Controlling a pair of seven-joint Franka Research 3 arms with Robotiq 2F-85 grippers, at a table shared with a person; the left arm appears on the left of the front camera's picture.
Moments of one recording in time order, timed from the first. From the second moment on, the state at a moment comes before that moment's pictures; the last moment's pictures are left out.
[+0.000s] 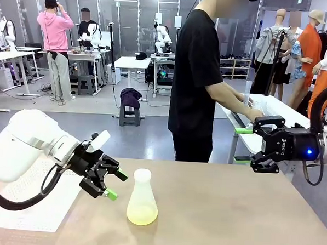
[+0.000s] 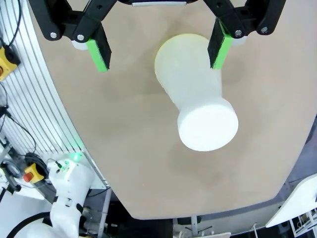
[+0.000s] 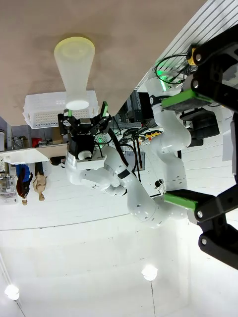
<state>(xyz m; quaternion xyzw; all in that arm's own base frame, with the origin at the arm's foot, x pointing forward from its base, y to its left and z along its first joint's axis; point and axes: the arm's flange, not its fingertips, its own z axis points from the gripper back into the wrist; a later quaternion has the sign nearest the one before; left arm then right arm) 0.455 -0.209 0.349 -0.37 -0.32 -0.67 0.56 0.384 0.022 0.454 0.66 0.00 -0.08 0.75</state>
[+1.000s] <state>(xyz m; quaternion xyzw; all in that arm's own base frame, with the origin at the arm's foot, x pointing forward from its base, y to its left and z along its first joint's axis) 0.486 -0.242 0.320 -0.45 -0.32 -0.63 0.54 0.384 0.021 0.454 0.66 0.00 -0.08 0.75</state>
